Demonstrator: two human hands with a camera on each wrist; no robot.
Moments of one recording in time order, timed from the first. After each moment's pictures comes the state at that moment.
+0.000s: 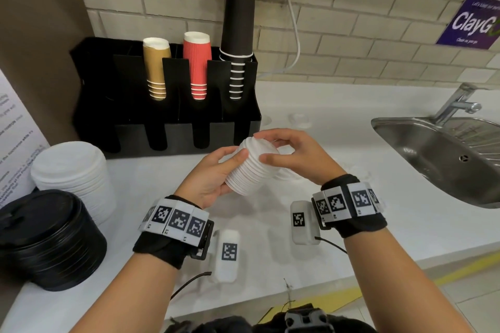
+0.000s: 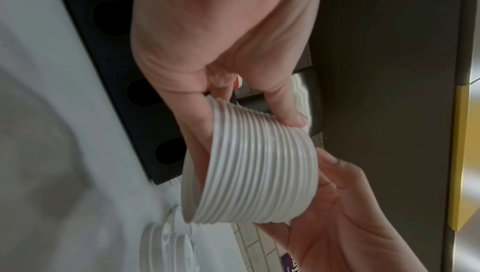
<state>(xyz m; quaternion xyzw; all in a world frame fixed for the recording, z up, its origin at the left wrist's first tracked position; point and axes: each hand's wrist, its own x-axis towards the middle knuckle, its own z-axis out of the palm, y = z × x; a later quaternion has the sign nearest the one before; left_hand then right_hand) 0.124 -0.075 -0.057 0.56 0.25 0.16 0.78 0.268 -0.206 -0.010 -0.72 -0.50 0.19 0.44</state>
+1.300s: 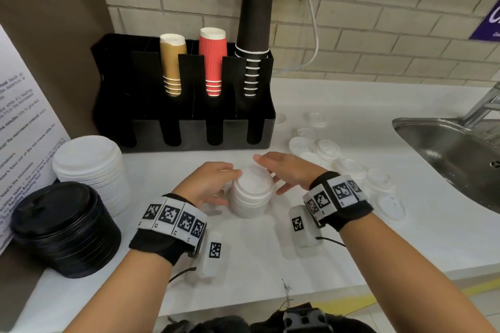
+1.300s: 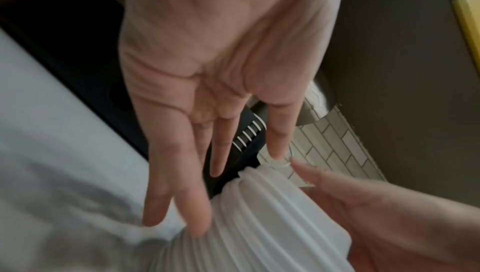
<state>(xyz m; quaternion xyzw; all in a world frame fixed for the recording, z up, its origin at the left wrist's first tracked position) 0.107 -0.055 -0.069 0.65 0.40 0.03 0.65 0.268 -0.166 -0.050 -0.79 -0.37 0.40 0.28</state>
